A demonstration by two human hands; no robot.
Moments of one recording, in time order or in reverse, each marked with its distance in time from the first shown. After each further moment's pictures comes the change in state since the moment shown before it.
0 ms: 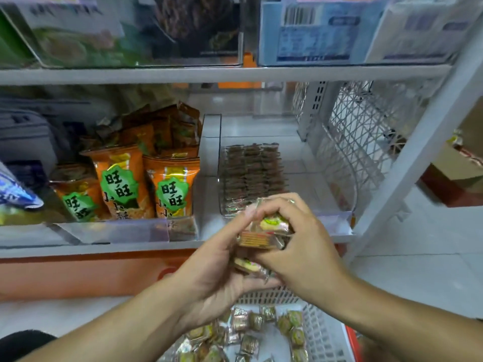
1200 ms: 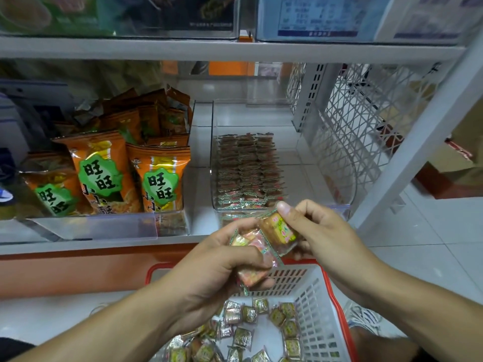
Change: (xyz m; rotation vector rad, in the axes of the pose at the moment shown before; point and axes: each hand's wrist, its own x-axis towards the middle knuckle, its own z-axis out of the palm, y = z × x) left_hand 0.011 -0.016 -0.015 0.094 0.038 0.018; right_hand -0.002 0.020 -0.028 0.358 -0.083 0.559
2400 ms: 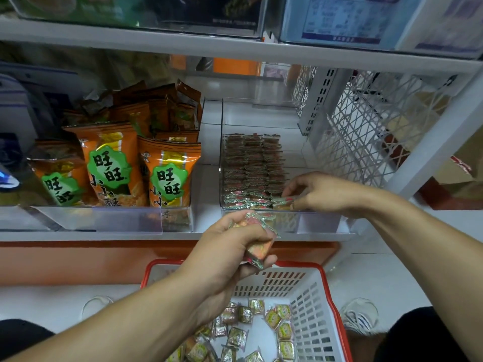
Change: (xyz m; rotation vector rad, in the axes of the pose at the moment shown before) left_hand 0.015 0.002 0.008 -0.119 0.337 0.072; right_hand 0.099 -0.030 -0.040 -0.902 -0.194 0.063
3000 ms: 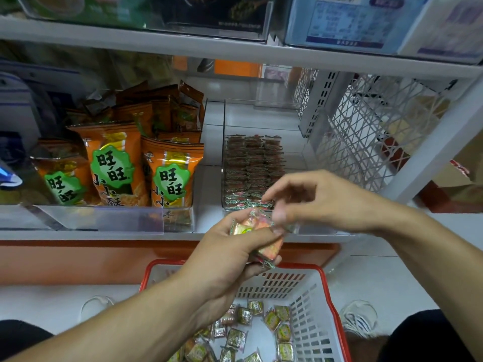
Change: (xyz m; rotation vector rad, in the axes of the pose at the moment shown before) left_hand -0.013 0.003 0.002 0.002 -0.118 0.059; right_hand -0.051 -0.037 -0.003 0.170 -0.080 -0.349
